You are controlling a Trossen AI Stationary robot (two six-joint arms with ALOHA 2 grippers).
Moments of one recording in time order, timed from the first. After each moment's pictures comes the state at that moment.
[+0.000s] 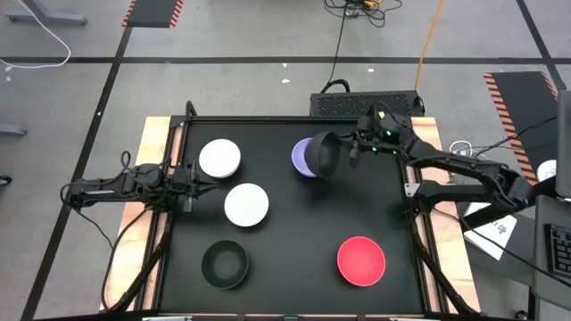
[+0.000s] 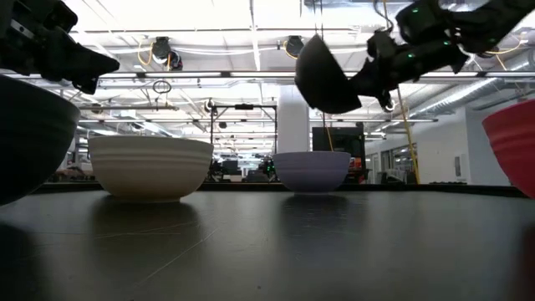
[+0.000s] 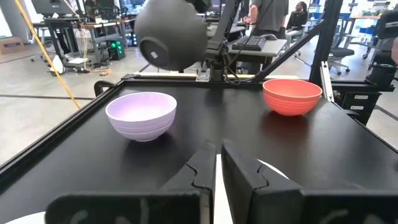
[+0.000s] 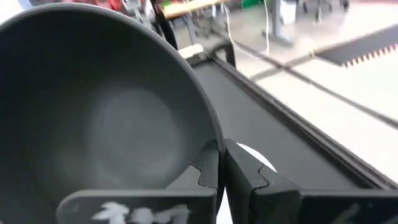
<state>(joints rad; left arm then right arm) 0.01 0.00 0.17 -0.26 -0.02 0.00 -0.65 1.03 0.54 0.20 -0.35 0.13</state>
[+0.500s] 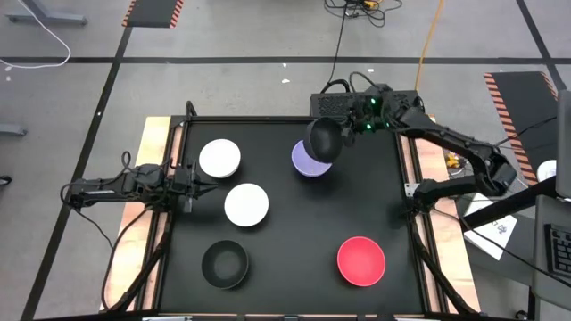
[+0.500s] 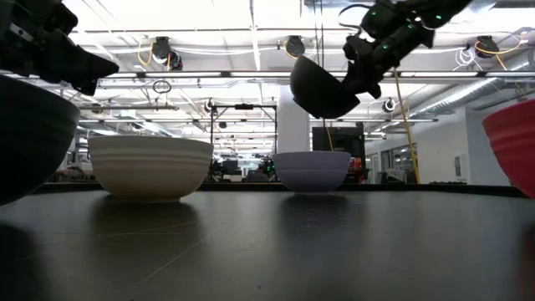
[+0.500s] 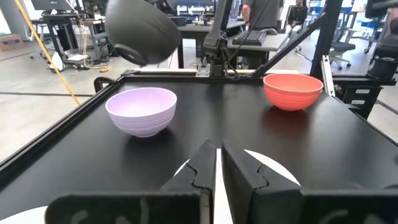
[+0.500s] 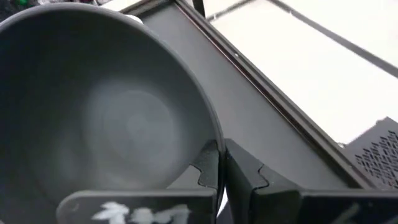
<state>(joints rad) 0.01 0.00 0.17 -0.28 -0.02 0.00 -0.75 1.27 0.99 -0.38 -0.35 0.00</state>
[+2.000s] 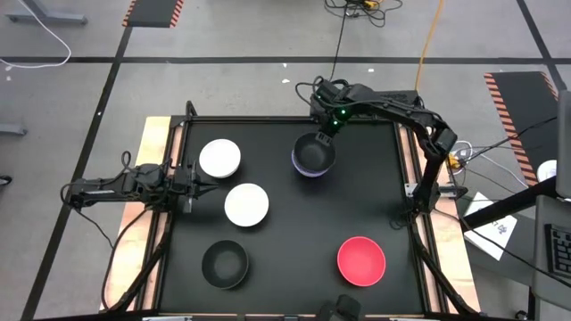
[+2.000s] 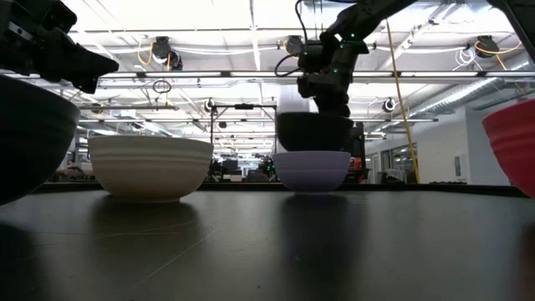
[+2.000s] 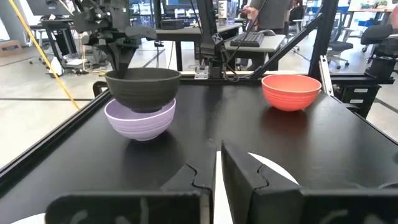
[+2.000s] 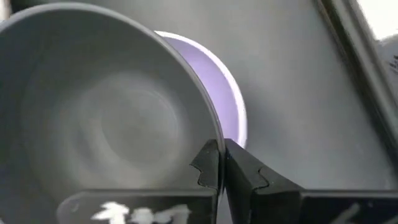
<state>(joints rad) 0.01 0.00 0.17 -0.27 -0.02 0.02 -0.64 1.84 1.59 -1.03 -0.21 -0.14</state>
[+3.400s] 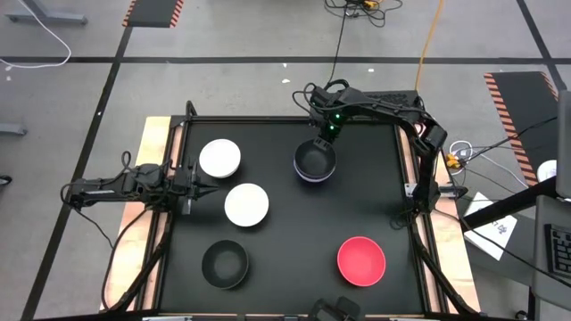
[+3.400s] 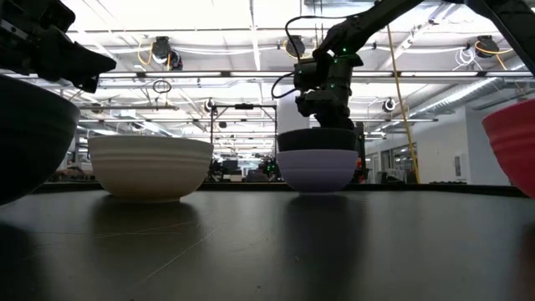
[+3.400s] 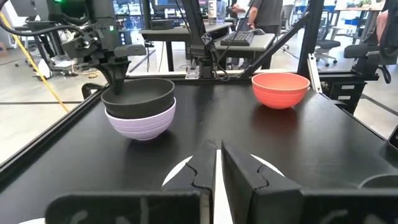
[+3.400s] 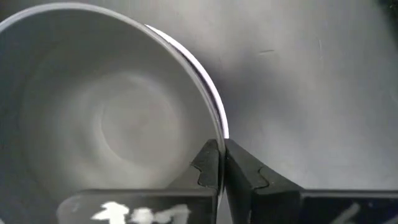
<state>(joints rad) 0.01 0.00 0.17 -0.27 0.03 0.03 -0.63 1.93 1.59 -1.09 -0.21 -0.06</state>
